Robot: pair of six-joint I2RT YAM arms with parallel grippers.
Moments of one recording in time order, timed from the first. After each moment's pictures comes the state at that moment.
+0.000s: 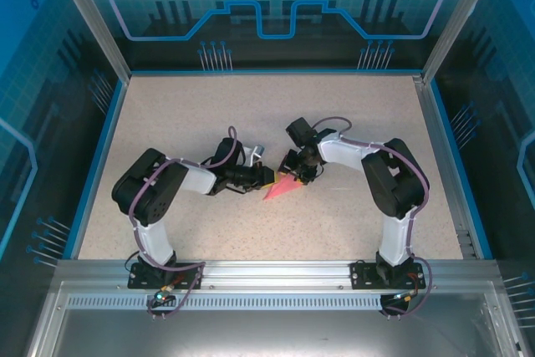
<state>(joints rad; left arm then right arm) -0.46 1.83 0.70 0.44 0.79 -0.88 0.57 1.92 1.22 -0.59 -0.22 1.01</state>
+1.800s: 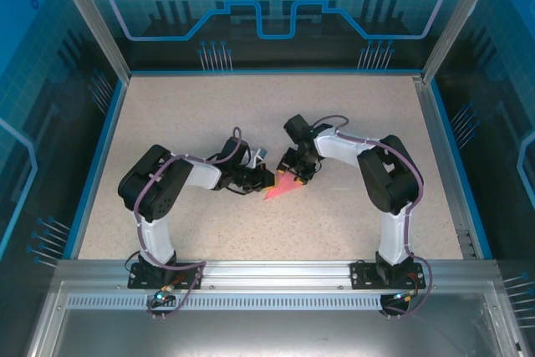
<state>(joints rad) -0.48 1.88 0.78 0.24 0.73 -0.80 0.57 1.98 1.30 -0.68 -0.24 1.05</state>
